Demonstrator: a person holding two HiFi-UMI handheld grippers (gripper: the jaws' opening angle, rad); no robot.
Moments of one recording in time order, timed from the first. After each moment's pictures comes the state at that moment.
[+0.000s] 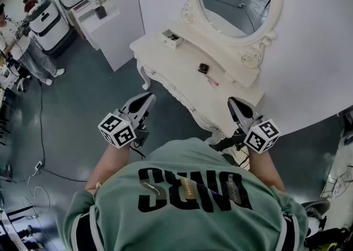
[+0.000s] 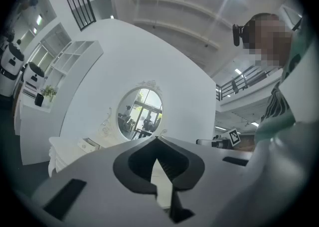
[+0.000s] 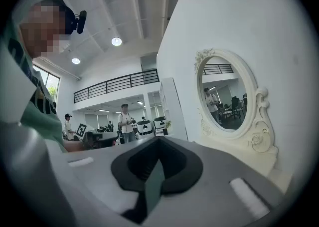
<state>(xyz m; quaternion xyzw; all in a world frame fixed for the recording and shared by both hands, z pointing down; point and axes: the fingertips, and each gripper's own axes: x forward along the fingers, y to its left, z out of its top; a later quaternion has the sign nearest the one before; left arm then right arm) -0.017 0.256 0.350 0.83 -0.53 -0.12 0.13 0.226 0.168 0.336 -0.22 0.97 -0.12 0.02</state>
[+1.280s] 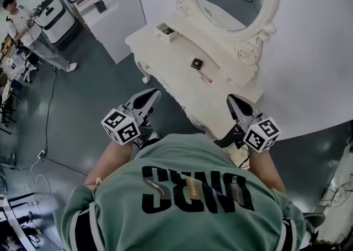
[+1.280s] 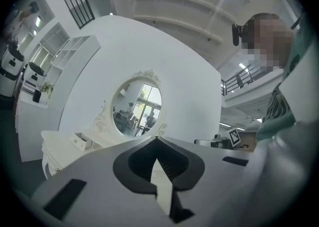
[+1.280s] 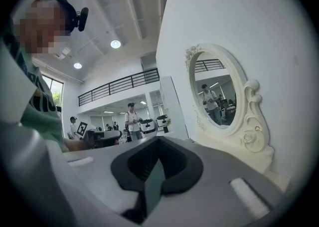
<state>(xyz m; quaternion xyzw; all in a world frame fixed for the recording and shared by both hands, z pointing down) 0.068 0.197 0.363 0.82 -0.54 -0.10 0.14 0.284 0.108 0.360 -0.19 0.97 -0.14 0.01</state>
